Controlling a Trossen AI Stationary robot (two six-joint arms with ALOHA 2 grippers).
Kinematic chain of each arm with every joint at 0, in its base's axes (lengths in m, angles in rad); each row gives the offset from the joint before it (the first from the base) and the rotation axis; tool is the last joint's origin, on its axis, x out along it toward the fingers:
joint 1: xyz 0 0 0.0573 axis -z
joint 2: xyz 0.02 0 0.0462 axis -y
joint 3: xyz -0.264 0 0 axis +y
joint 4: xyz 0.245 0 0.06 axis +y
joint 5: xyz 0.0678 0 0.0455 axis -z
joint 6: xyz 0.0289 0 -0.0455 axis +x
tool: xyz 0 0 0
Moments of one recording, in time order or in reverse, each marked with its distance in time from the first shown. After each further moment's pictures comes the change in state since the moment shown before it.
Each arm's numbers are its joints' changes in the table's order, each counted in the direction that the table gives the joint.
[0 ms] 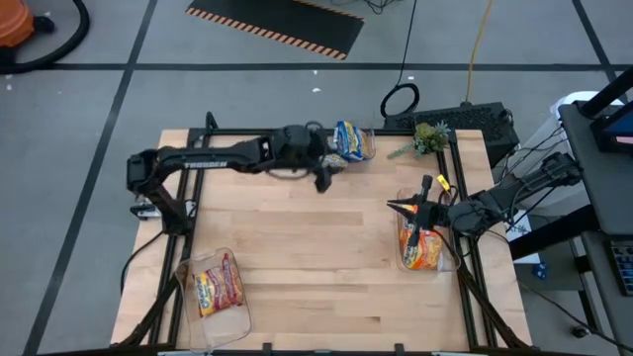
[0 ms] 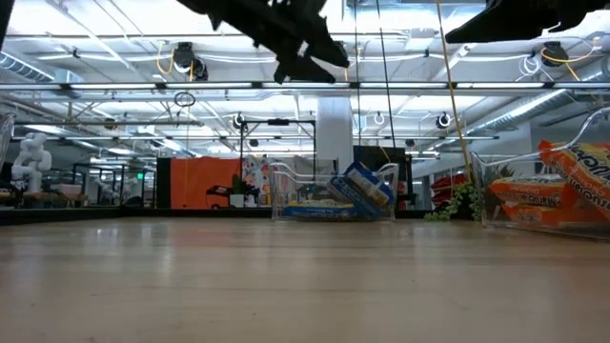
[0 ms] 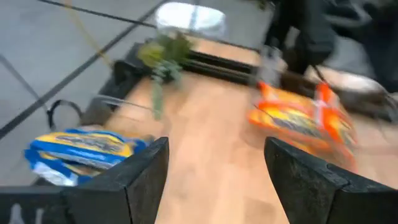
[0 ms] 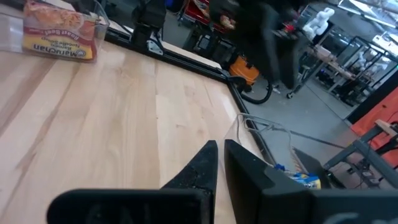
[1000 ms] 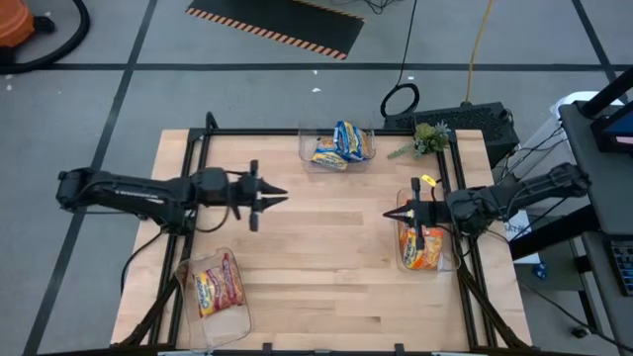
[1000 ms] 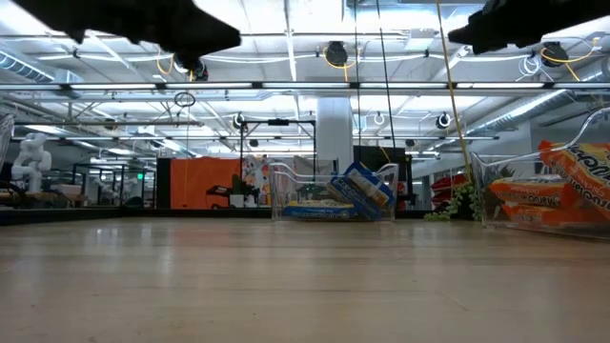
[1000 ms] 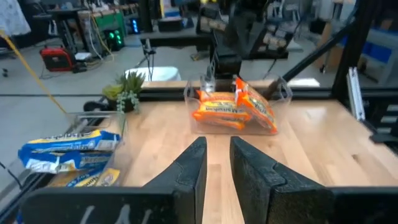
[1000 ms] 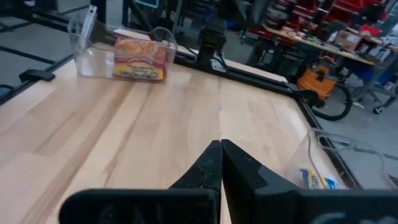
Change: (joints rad) left arm 0.204 0.691 0.807 -0.395 -0.019 0.133; right arm 0.179 0.051 0.049 -0.056 -0.472 0.036
